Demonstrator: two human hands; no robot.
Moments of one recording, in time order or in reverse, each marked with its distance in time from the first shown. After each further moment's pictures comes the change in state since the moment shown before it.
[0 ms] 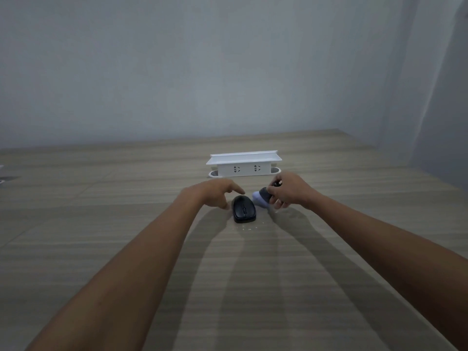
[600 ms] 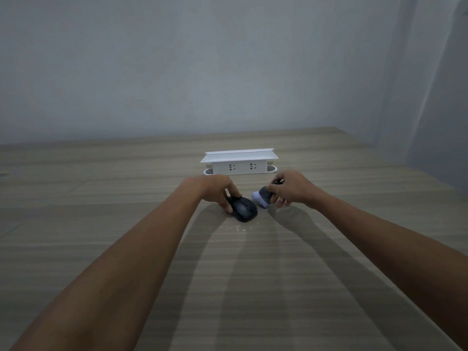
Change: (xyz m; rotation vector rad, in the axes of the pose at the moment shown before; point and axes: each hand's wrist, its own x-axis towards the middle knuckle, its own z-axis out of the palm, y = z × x) left_hand 0.022 -0.001 -0.007 0.143 -0.105 0.053; right_hand 0.002 0.012 -0.009 0.025 0.002 -0.026
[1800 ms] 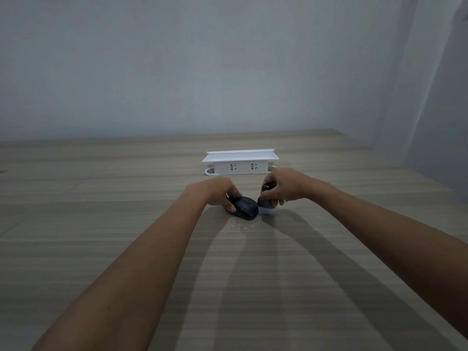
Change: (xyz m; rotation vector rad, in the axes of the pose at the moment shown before) left_hand 0.002 -0.001 0.014 -0.040 0.093 0.020; right_hand 0.001 -0.024 -0.010 -0.424 -0.218 -0.265
